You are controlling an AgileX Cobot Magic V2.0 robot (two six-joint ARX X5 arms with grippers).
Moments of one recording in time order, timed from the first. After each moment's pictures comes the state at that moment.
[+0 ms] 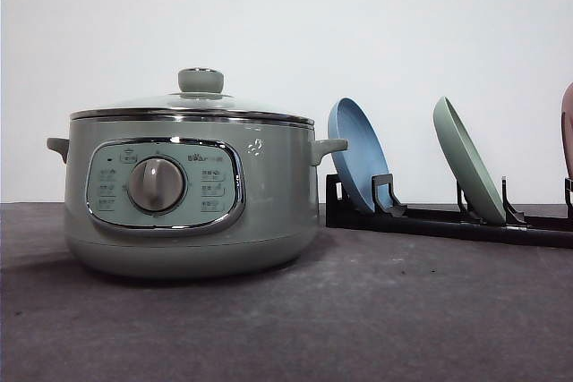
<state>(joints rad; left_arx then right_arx) -0.29 0.77 1.07 -0.69 0.55 -0.15 0.22 1.23 1.35 -0.64 -0.31 0.27</state>
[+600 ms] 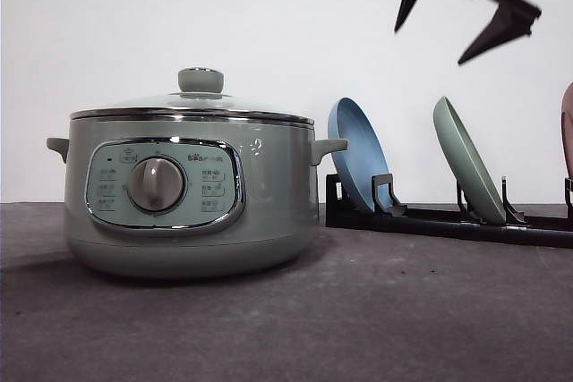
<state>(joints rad) -0.29 0.77 1.07 -0.73 0.55 -0.10 0.11 1.75 1.72 -0.69 -0.31 0.32</state>
